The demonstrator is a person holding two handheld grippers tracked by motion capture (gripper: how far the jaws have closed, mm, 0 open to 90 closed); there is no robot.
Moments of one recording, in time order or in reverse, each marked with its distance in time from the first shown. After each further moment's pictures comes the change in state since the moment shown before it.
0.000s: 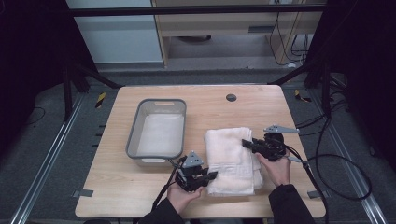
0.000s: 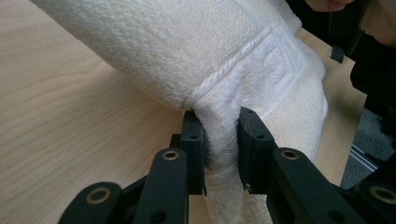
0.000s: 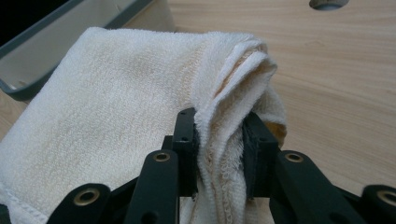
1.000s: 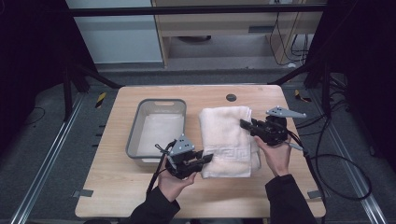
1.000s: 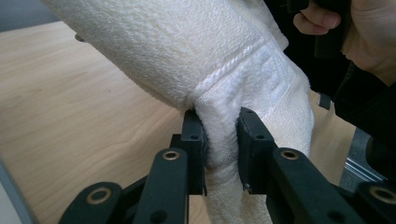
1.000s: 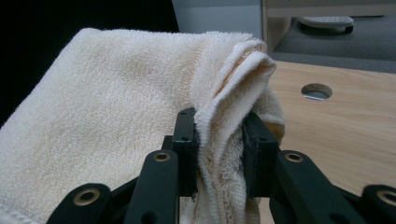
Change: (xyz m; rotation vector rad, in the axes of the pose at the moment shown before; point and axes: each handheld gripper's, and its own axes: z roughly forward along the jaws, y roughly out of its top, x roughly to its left) left arm 0.000 0.052 -0.050 -0.136 0.037 0.070; right arm 0.029 0.061 -0.022 -0.159 -0.014 -0.060
